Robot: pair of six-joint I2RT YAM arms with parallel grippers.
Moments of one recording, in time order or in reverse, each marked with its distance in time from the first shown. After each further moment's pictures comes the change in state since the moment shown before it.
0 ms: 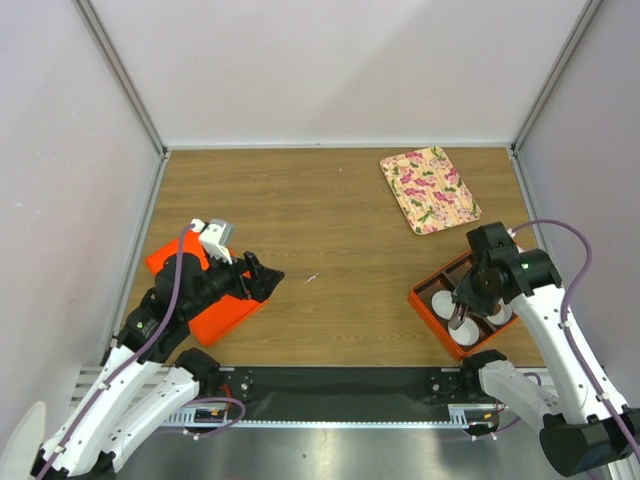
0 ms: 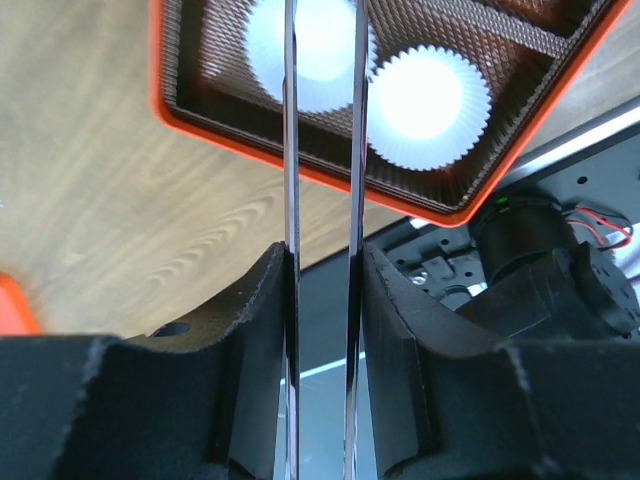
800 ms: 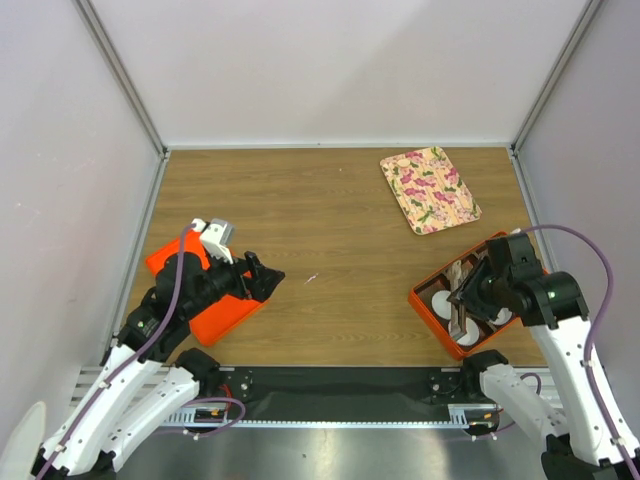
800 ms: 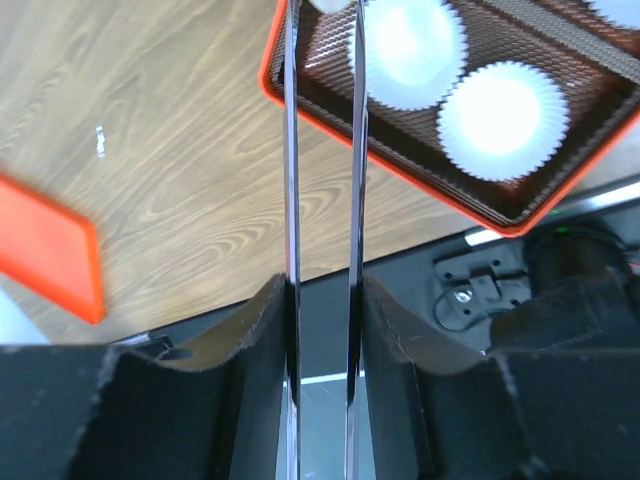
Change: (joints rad) left arm 0.000 0.003 0.000 0.000 0.004 0.001; right arm -0.006 -0.129 0.045 -0.002 -0.145 -0.065
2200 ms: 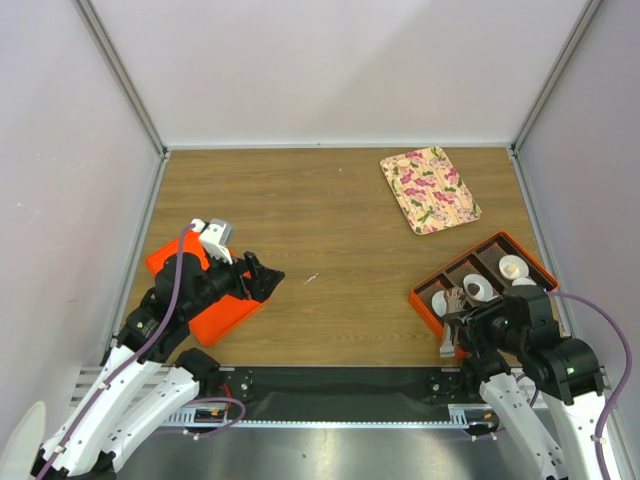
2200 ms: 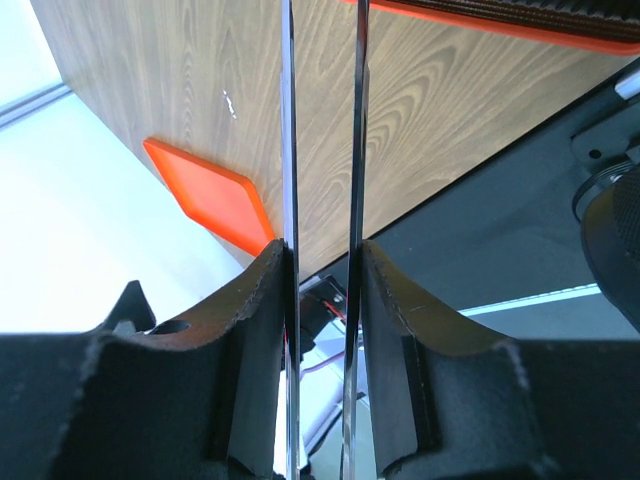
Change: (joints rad) left arm 0.000 -0.003 0.000 0.000 -0.001 -0.002; right arm 0.021 -0.407 -0.211 -0.016 -0.114 0.546
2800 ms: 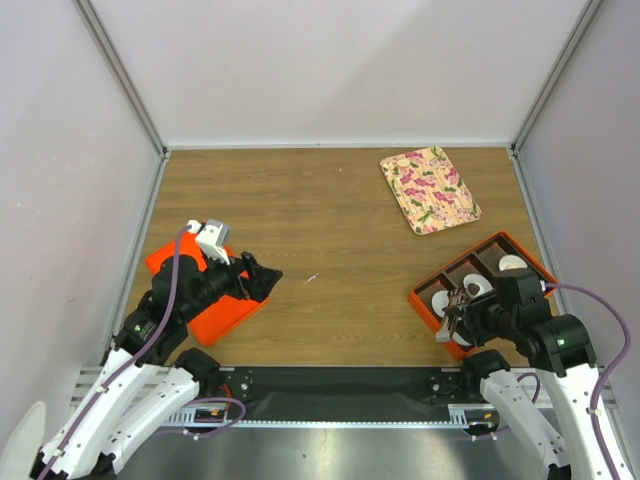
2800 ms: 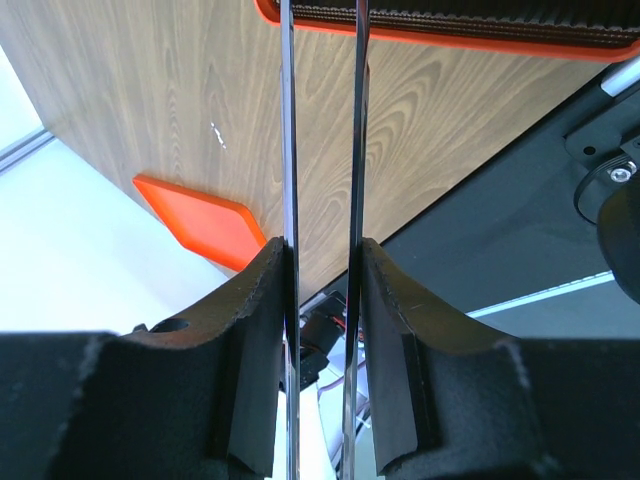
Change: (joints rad) left arm 0.000 -0.019 0.000 -0.001 -0.021 0.003; right arm 0.000 0.139 0.034 0.003 0.046 0.048
